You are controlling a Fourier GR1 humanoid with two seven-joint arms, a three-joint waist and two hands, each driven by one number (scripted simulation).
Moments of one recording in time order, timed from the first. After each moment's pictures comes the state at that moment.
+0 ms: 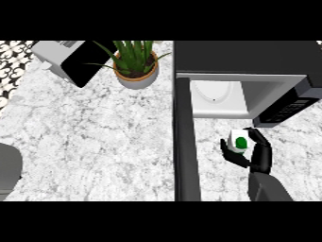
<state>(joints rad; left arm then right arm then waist) 0.85 0.32 -0.56 -2.07 0.25 0.23 -0.81 -0.39 -0.08 -0.20 -0.40 -0.16 -0.34 -1.08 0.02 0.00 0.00</state>
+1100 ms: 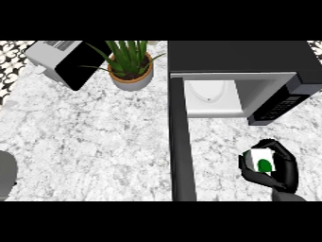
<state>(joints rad) 0.84 0.34 -0.61 -2.06 0.26 0.25 -0.81 -0.10 -0.15 -0.08 -0.88 -0.15 -0.15 -0.99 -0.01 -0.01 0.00</state>
